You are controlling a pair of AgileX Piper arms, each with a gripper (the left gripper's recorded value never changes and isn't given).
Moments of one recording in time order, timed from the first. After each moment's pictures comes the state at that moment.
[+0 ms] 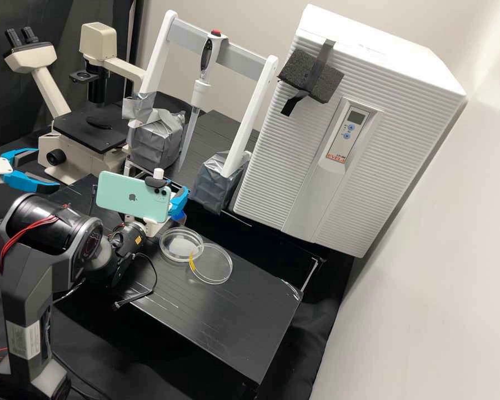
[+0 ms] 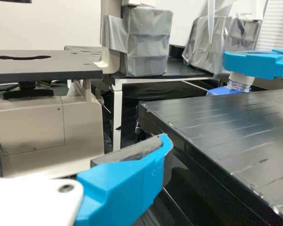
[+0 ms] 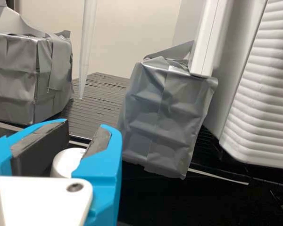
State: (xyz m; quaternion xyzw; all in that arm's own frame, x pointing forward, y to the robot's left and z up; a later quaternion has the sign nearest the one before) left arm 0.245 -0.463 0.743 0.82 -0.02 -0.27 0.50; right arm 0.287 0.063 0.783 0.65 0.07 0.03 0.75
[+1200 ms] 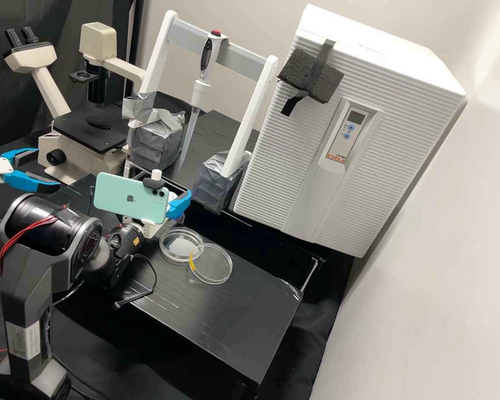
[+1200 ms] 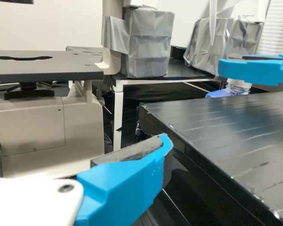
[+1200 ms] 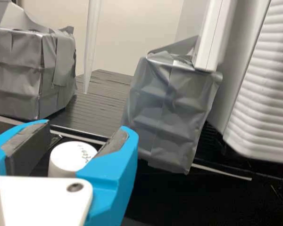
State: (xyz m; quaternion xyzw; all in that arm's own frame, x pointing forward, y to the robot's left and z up) left arm 0.245 -0.464 0.743 0.82 -0.02 -0.27 0.51; right arm 0.283 0.062 0.779 0.65 0.07 0.03 0.75
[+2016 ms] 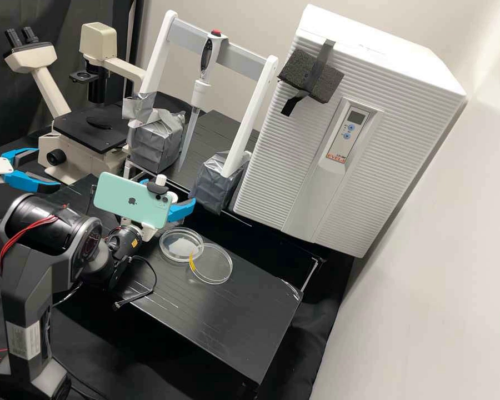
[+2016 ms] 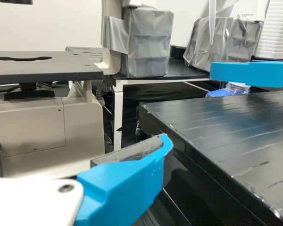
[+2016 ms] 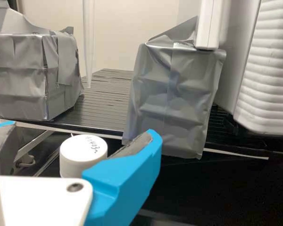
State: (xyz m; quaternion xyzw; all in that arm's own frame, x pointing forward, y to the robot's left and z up) left arm 0.245 -0.465 0.742 0.82 -0.02 -0.27 0.50; right arm 0.280 0.061 0.776 0.70 0.08 0.01 0.71
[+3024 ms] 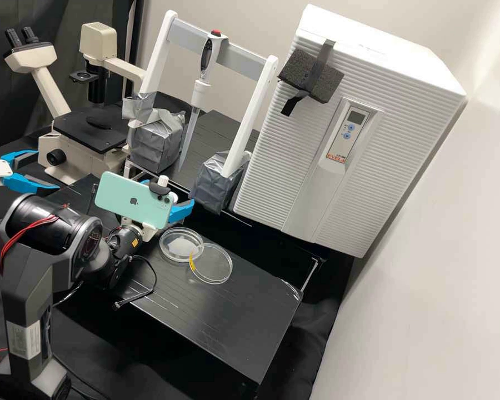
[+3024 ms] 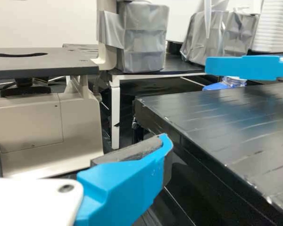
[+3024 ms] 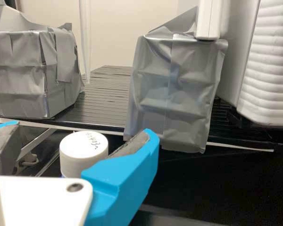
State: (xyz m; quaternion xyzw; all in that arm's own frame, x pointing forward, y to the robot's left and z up) left arm 0.241 -0.464 0.740 0.82 -0.02 -0.27 0.50; right arm 0.282 0.061 0.776 0.71 0.08 0.00 0.70
